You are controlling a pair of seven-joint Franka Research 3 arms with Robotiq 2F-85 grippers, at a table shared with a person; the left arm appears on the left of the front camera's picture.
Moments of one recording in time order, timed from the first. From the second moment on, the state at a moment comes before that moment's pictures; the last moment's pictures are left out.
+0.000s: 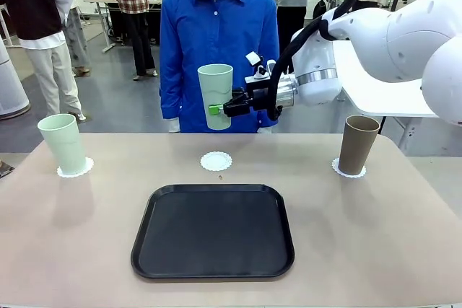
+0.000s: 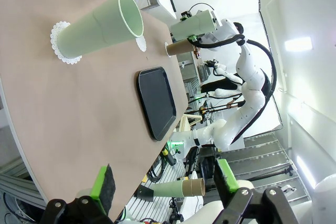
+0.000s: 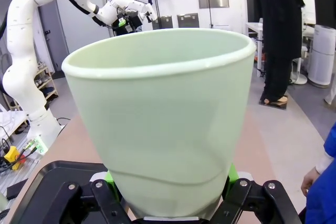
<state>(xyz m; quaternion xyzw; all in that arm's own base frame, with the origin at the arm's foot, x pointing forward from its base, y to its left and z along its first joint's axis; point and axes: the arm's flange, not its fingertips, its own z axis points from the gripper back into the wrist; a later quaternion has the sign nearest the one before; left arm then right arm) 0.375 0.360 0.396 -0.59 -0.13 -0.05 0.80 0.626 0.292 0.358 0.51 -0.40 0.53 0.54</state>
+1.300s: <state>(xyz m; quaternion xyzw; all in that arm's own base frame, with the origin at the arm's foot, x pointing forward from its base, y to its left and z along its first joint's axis) 0.375 0.360 0.396 -0.59 -0.13 -0.05 0.80 0.635 0.306 0.266 0.54 -0.39 0.54 0.52</state>
